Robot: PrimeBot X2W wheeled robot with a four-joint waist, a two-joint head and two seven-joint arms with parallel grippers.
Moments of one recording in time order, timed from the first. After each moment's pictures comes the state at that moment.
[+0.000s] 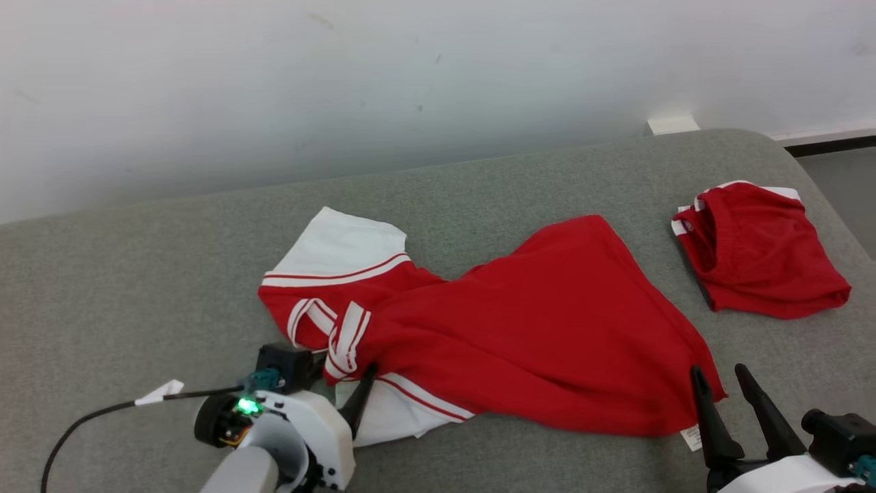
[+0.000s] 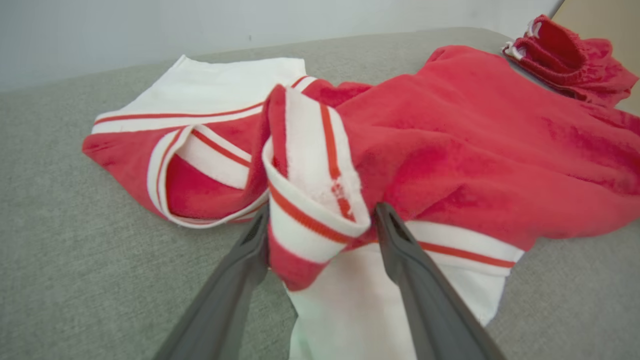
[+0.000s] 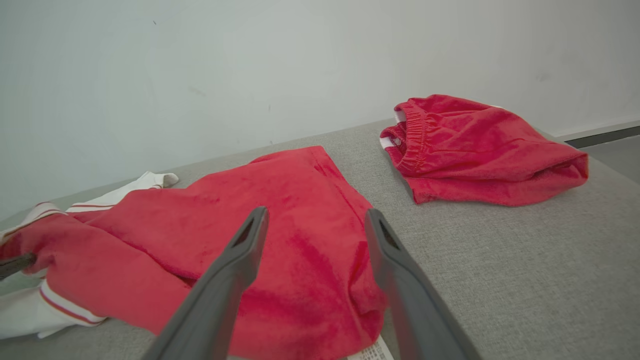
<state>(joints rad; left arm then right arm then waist) -0.40 0.14 -0.36 0.60 -0.27 -0.13 -0.03 -0.10 -0.17 0.16 0.27 0.53 0.13 -0.15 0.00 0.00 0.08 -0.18</state>
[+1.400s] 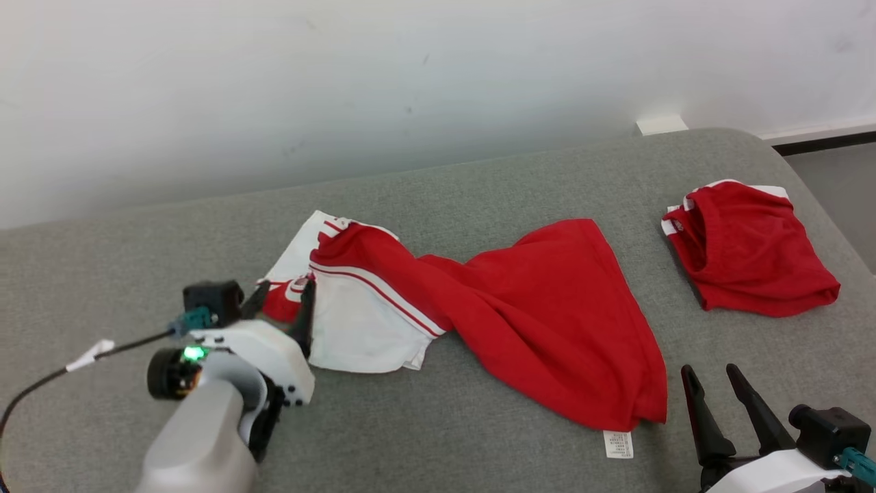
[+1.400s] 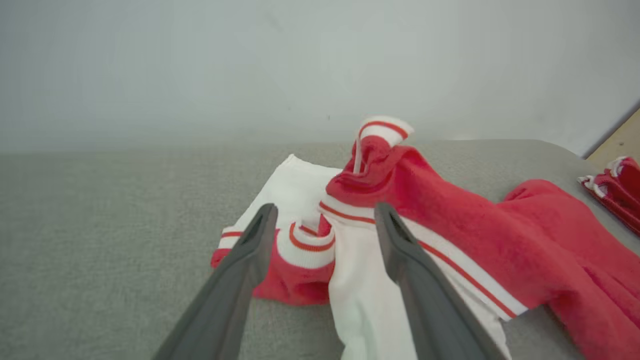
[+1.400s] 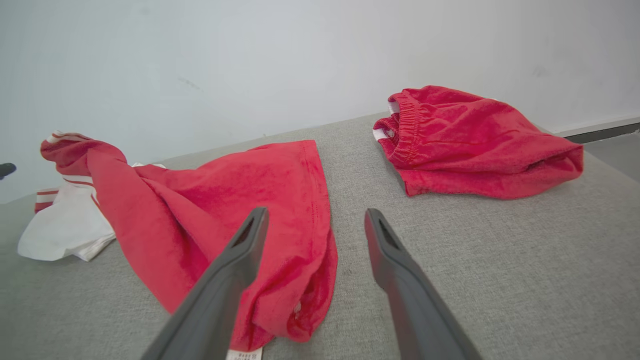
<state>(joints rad) -0.73 0.15 -0.34 1.02 -0.43 -0.13 -0.25 -0.17 -0.19 0.23 0.39 0.55 0.13 -0.19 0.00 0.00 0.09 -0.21</state>
